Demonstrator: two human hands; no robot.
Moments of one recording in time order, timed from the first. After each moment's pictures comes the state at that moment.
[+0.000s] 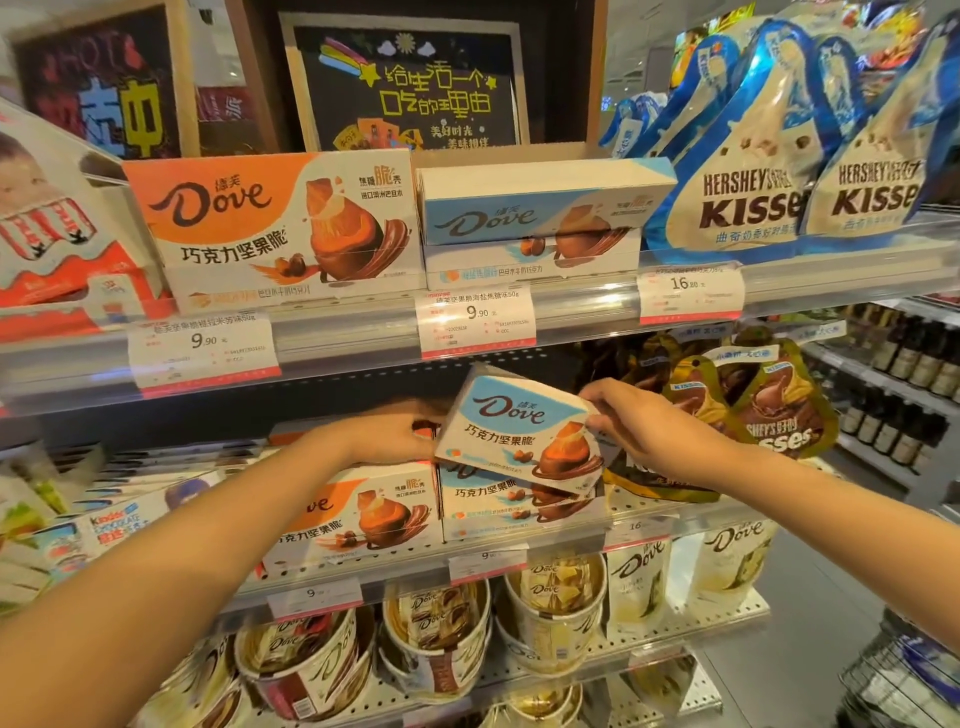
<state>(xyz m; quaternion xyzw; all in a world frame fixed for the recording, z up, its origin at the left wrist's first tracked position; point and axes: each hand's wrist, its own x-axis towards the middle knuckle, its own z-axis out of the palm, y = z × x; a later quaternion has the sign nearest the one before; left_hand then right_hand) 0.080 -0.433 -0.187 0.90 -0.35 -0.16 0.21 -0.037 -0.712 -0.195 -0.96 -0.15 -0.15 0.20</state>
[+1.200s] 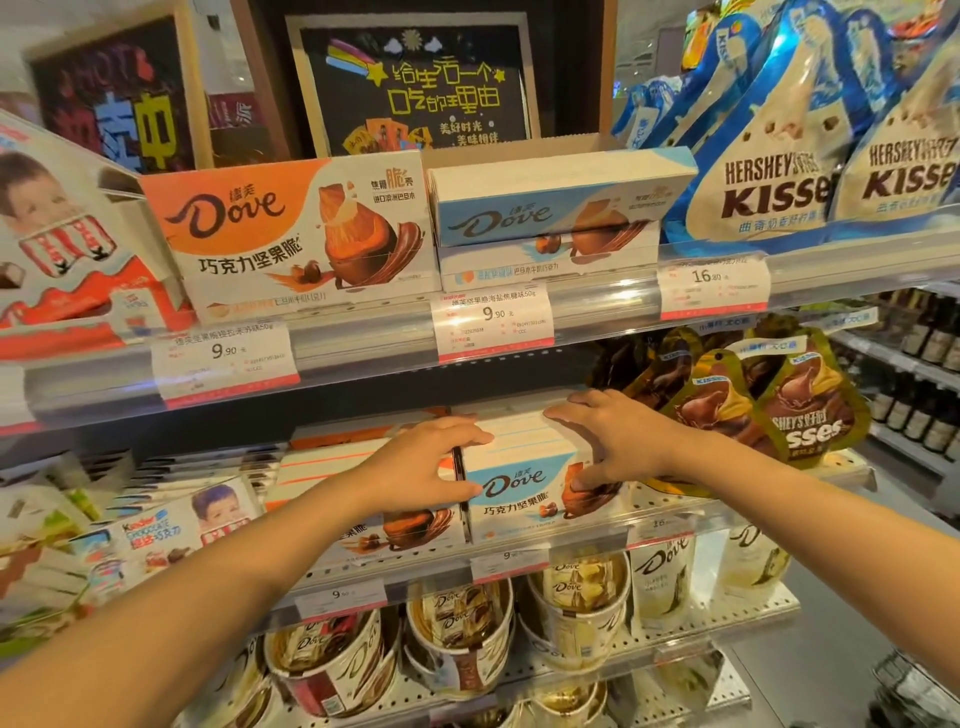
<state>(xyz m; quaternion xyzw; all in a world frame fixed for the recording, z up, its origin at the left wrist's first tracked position) 0.046 -0.430 -0.206 0.90 -0.41 -0.01 0.14 0.001 -0.683 -0.206 -0.99 -0.11 0.00 0.01</state>
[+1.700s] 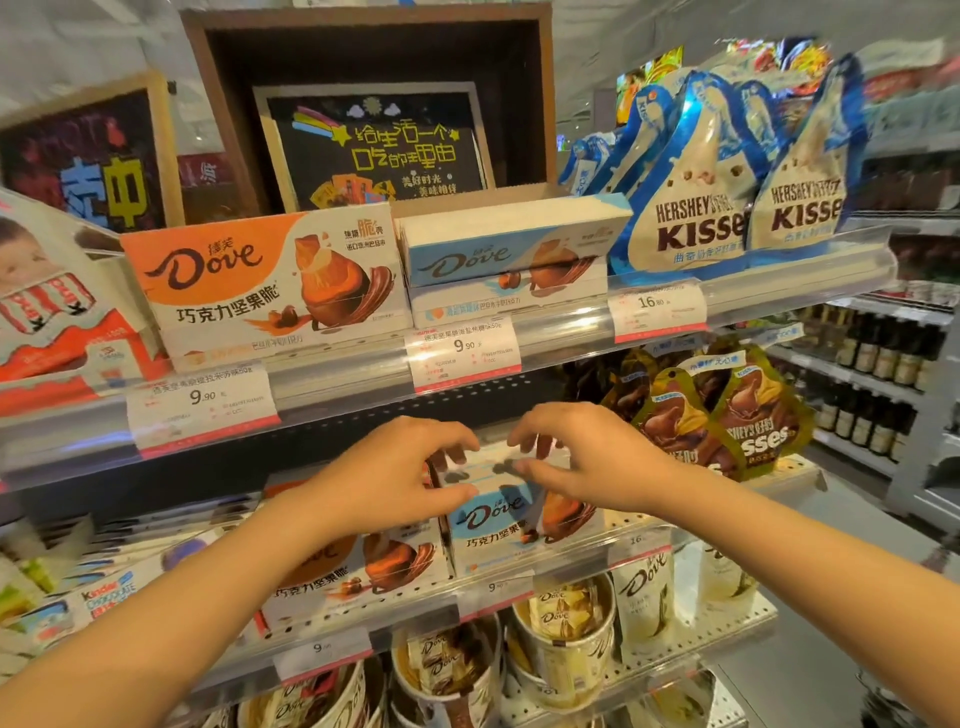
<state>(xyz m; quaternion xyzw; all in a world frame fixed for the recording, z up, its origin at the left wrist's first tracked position) 0.004 -0.428 -0.144 0.86 -0.48 0.06 0.14 -0.061 -0.640 -0.164 -0.95 -0.18 -0.21 0.14</state>
